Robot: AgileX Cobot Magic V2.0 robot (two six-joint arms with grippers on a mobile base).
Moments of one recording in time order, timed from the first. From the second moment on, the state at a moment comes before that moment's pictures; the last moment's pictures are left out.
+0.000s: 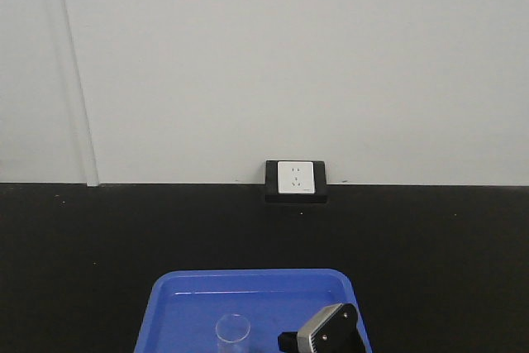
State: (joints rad) left arm -0.01 -0.02 0.03 0.06 0.37 0.02; right arm 0.40 1.99 -0.74 -0.62 -0.90 0.44
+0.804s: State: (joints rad) left arm -0.01 -0.02 0.03 0.06 0.37 0.02; right arm 0.48 2.23 -1.07 -0.63 -0.85 0.47
